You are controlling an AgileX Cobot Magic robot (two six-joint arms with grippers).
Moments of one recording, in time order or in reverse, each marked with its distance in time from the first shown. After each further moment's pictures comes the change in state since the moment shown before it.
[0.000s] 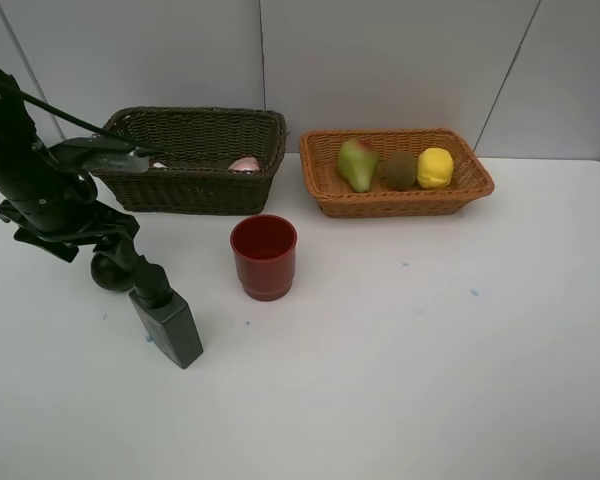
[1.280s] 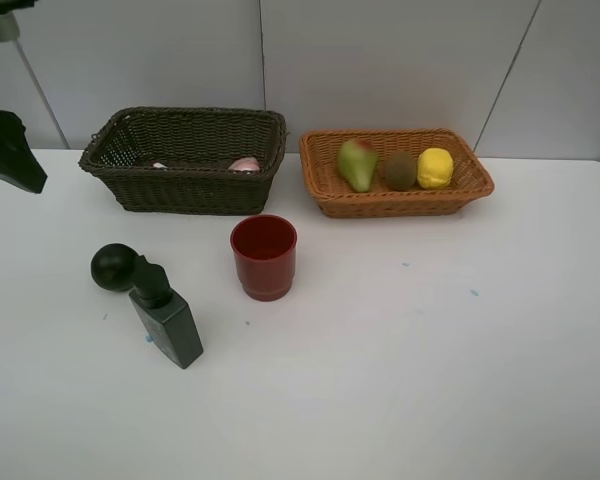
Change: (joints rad) left arm 0.095 -0.502 0.001 0.031 0.256 -0.060; right arm 0.000 0.000 0.000 0.000 0.000 0.000
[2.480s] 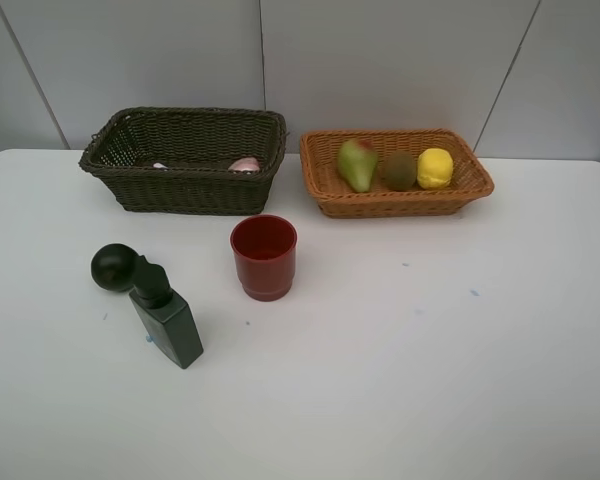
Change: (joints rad) left arm 0.000 -1.066 0.251 0.086 0.197 -0.103; right arm 0.000 0.000 0.000 0.000 0.000 0.000
